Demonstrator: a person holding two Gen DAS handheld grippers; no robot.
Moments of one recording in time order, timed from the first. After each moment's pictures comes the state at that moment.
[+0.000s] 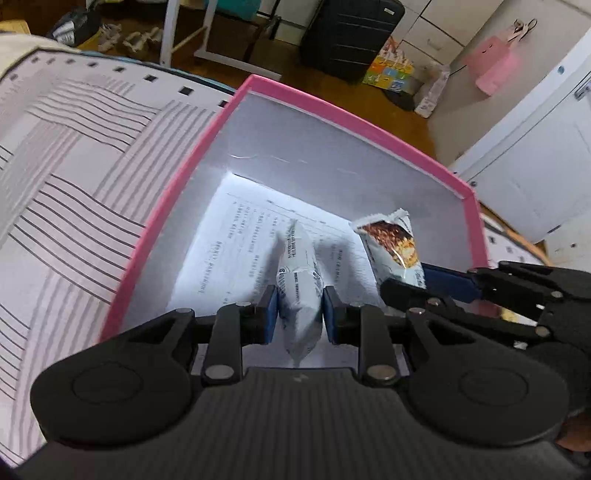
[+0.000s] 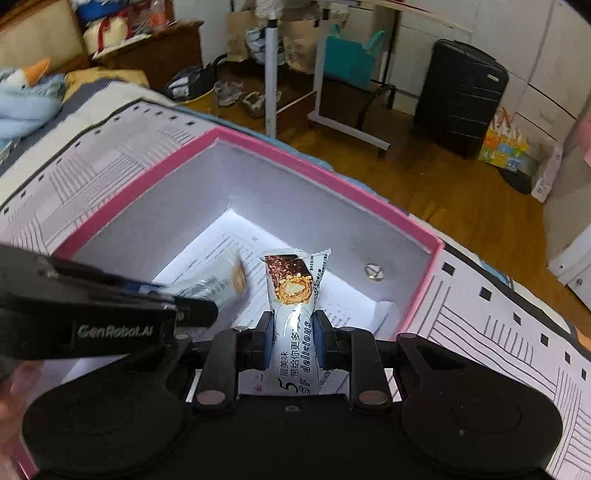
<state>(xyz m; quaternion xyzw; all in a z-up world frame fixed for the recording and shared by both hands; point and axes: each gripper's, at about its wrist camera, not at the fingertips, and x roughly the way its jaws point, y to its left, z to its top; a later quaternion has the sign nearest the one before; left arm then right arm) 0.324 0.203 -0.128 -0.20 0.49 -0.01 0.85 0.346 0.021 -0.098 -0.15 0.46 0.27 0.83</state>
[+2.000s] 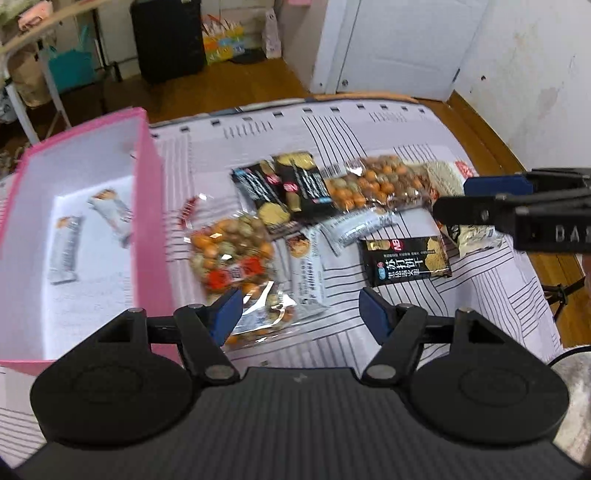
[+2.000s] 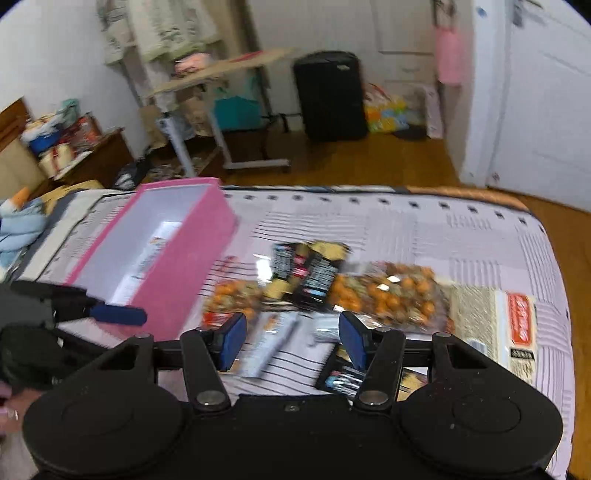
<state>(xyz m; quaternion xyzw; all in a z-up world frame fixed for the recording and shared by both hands) 0.168 -0.045 -0.039 0.02 0.49 -0.19 0.85 0.186 -0.272 -0.029 0.03 0.44 0.15 0.89</state>
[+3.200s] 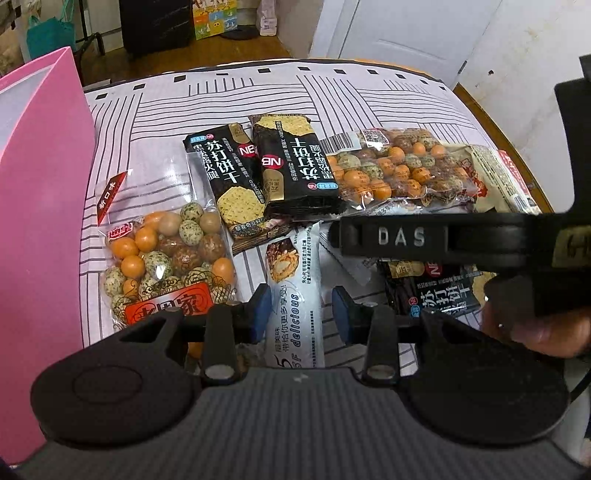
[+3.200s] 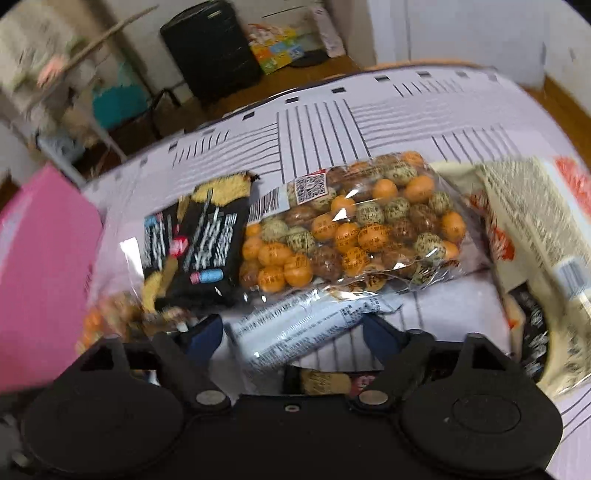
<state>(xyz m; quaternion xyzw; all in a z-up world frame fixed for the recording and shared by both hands) 0.228 -0.083 -0.137 0.00 0.51 -0.20 0.84 0.266 -0.253 -0.175 0.12 0.51 0.01 0.85</state>
